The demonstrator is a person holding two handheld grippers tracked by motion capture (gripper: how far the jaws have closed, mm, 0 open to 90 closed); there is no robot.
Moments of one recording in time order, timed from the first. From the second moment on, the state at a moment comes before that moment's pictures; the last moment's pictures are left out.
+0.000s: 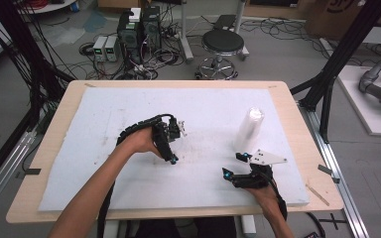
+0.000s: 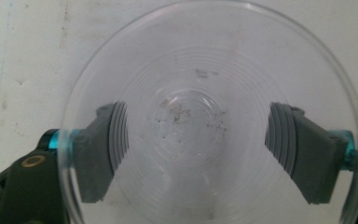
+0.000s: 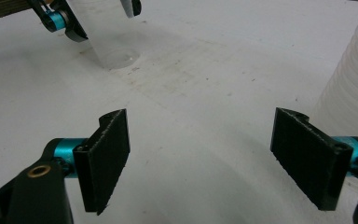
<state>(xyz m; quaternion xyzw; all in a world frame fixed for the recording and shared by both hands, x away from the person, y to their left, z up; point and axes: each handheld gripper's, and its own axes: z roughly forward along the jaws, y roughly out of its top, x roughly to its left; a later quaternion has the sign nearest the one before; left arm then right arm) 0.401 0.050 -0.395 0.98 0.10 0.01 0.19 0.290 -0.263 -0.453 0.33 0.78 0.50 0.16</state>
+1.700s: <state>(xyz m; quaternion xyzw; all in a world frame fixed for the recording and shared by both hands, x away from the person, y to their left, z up) 0.310 0.203 -0.427 0.85 0.28 0.09 0.44 0.286 -0.266 -0.453 0.32 0.77 0.52 0.18</state>
